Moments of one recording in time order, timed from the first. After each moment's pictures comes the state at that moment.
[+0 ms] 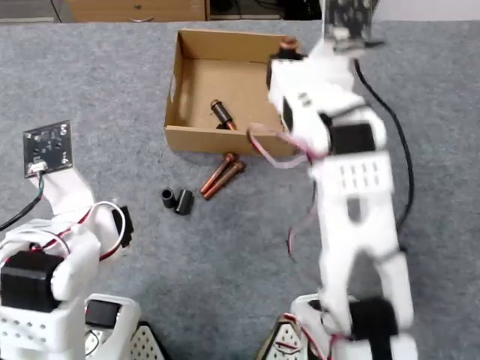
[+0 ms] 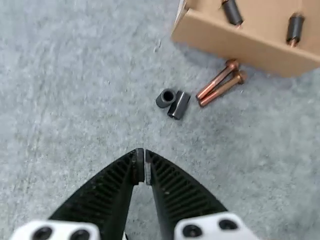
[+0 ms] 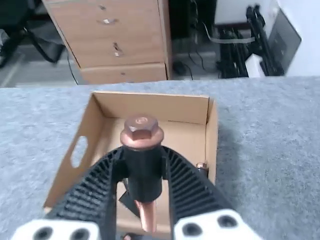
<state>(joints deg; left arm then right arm) 3.8 -60.0 24.2 99.8 10.2 -11.3 -14.5 4.3 49.2 -14.5</state>
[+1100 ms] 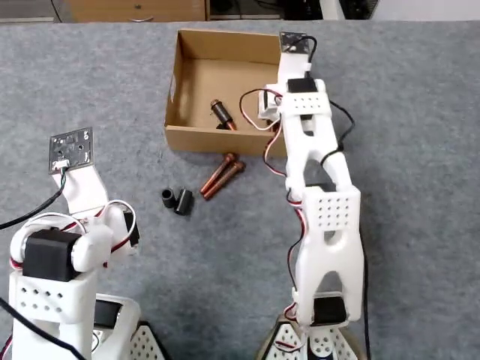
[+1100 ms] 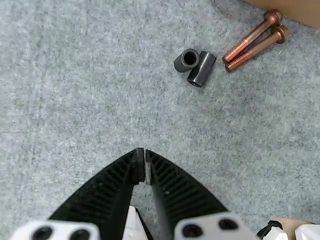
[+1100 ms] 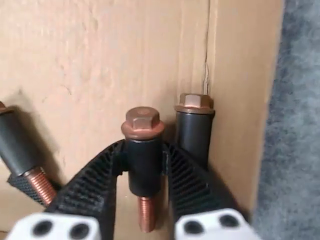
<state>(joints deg) 3.8 -59.7 33.1 99.8 10.2 -7.9 51.5 -39.7 63.6 -14.5</state>
